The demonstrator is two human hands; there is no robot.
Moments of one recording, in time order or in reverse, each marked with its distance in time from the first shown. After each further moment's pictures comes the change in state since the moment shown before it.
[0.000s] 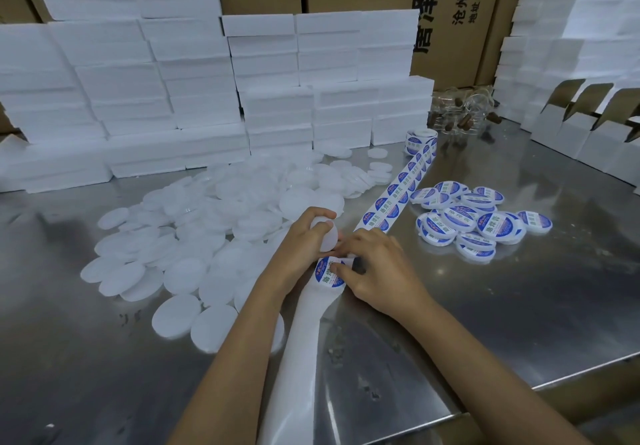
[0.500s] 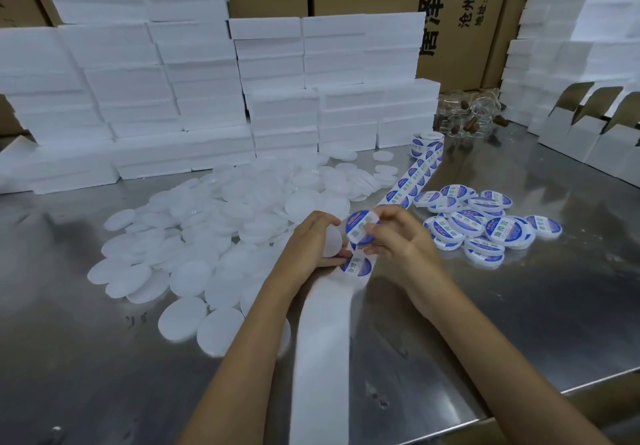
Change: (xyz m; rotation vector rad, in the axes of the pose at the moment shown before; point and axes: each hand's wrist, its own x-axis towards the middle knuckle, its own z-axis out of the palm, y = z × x) left_hand -0.003 0.007 0.000 -0.040 0.010 -0.038; right_hand 0.011 -0.012 -0.031 1.115 0.171 0.477
